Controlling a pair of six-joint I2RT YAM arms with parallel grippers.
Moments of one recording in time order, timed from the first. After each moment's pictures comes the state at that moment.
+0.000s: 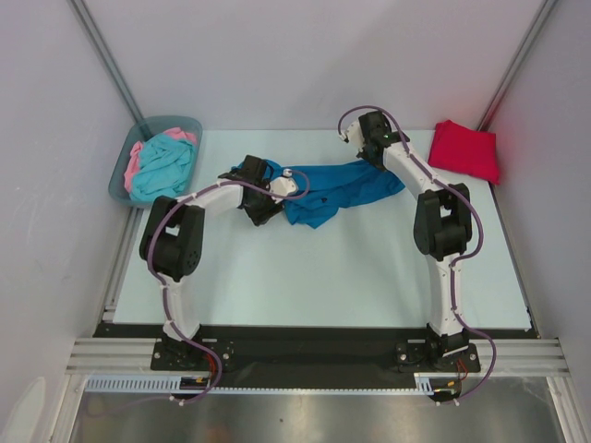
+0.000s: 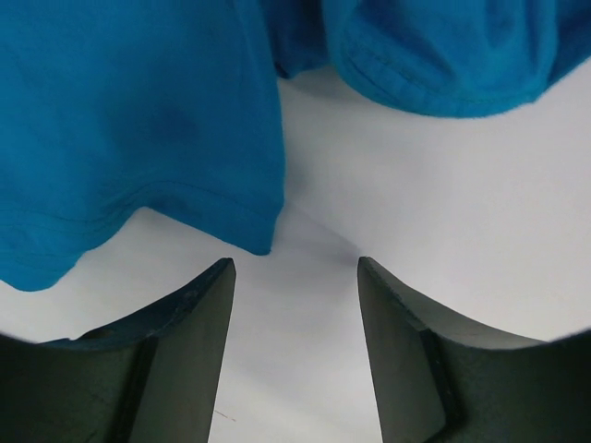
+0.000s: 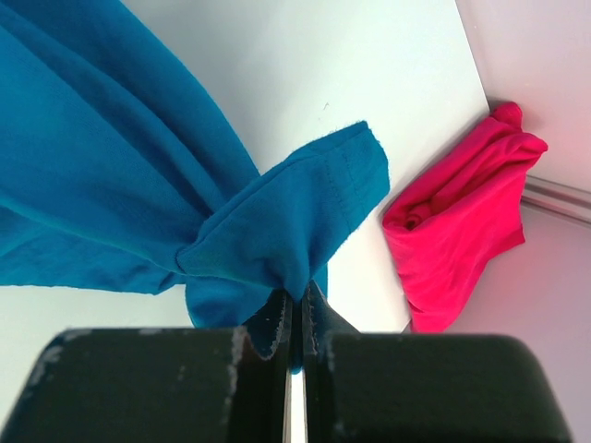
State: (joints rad) left arm -0.36 1.97 1.36 -0.49 0.13 0.70; right arm 0.31 2.22 1.98 -0.68 0.38 -0.71
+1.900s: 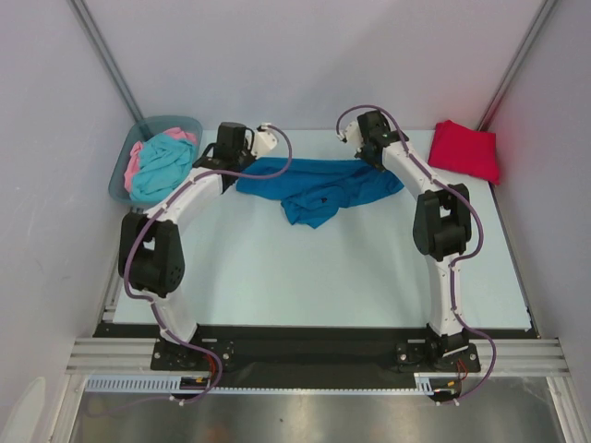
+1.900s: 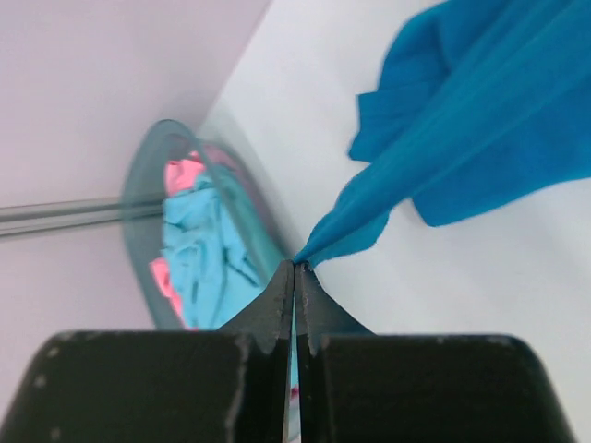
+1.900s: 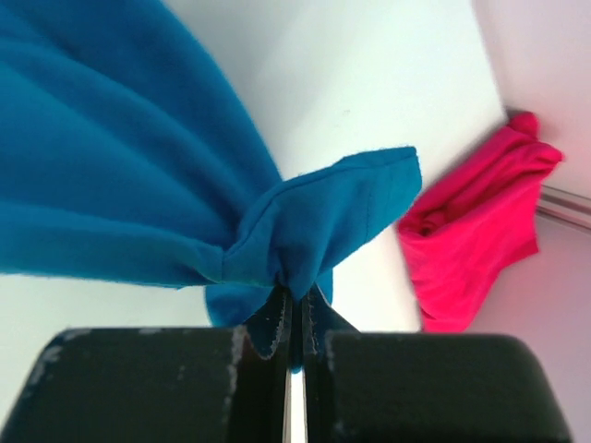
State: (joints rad) left arm -0.30 1.80 1.46 -0.29 -0.22 0.79; right arm 0.31 2.22 1.99 -0.70 0.36 -0.70
